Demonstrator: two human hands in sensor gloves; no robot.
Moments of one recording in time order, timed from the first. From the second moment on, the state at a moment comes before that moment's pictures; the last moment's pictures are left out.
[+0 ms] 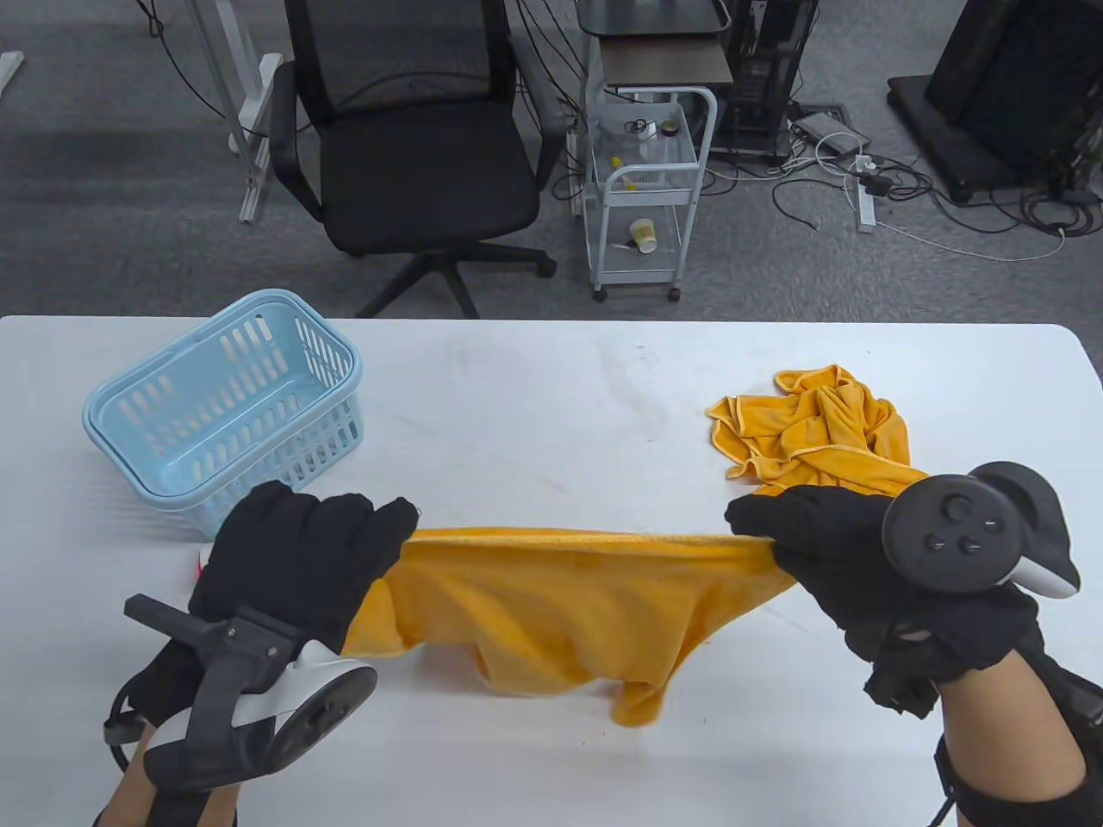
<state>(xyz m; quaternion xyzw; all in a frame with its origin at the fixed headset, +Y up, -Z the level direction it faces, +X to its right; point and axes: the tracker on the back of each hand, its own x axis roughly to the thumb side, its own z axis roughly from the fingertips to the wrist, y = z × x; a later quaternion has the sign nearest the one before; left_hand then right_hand) -0.197 -0.472 -0.158 0.31 -0.18 -0.12 0.93 0.216 -0.469 -0.236 0.31 -0.02 0.93 0.20</state>
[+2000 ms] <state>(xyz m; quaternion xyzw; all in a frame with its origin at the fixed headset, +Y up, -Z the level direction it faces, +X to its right) -0.263 -0.708 -0.229 -0.08 0.00 -0.10 0.99 0.205 -0.744 -0.263 0.21 0.11 0.97 0.05</state>
